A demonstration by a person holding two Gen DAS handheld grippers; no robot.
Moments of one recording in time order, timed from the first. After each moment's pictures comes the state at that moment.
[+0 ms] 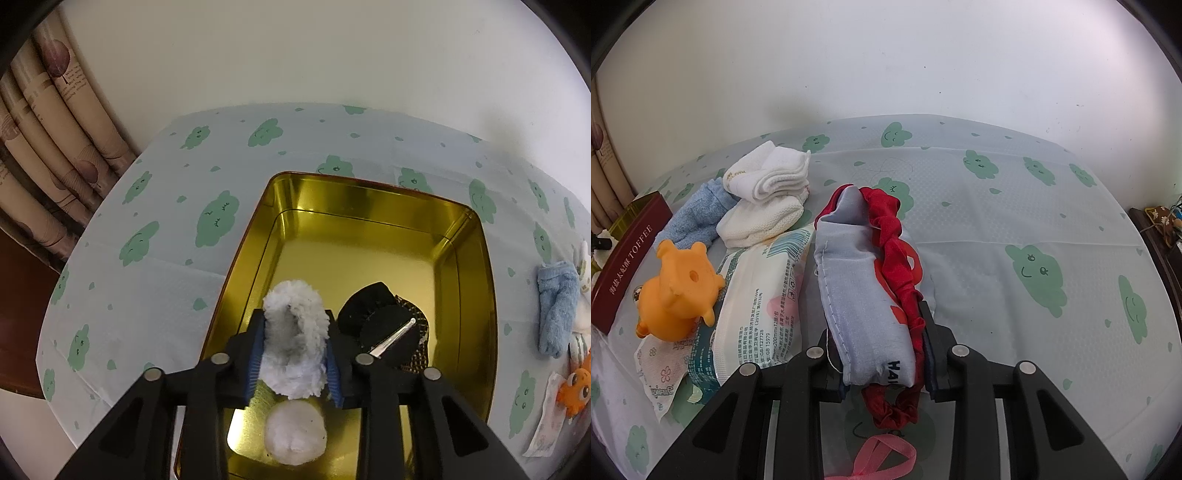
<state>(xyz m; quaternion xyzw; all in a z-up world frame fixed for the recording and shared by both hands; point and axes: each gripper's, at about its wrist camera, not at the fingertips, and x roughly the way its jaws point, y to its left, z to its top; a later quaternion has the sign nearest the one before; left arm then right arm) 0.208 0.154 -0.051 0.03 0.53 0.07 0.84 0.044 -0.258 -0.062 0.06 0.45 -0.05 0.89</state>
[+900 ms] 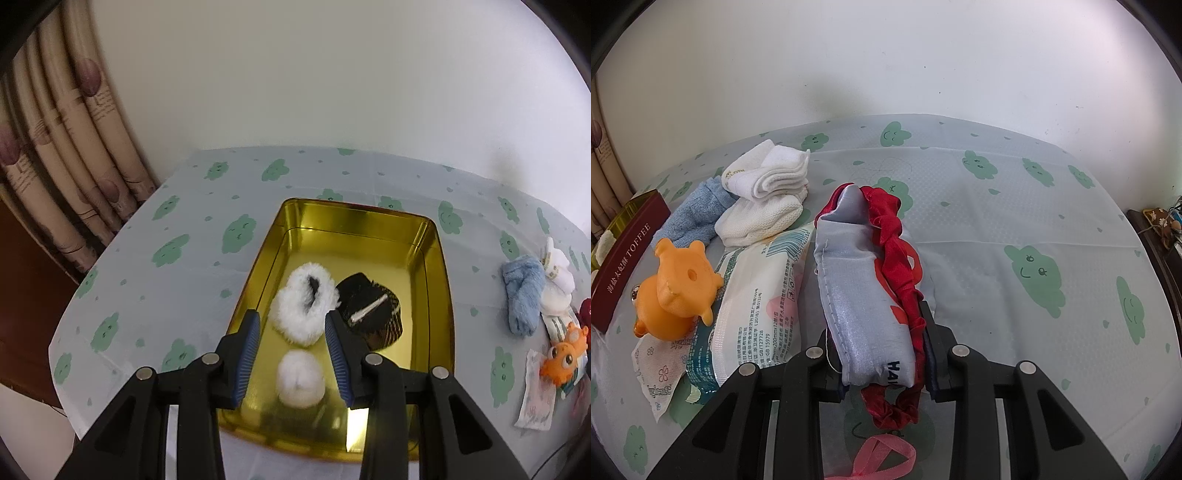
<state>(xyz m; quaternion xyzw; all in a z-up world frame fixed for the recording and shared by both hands) 0.134 0.152 -0.006 0.03 0.45 0.07 0.89 0.045 -0.257 -0.063 0.06 0.46 -0.06 0.89</state>
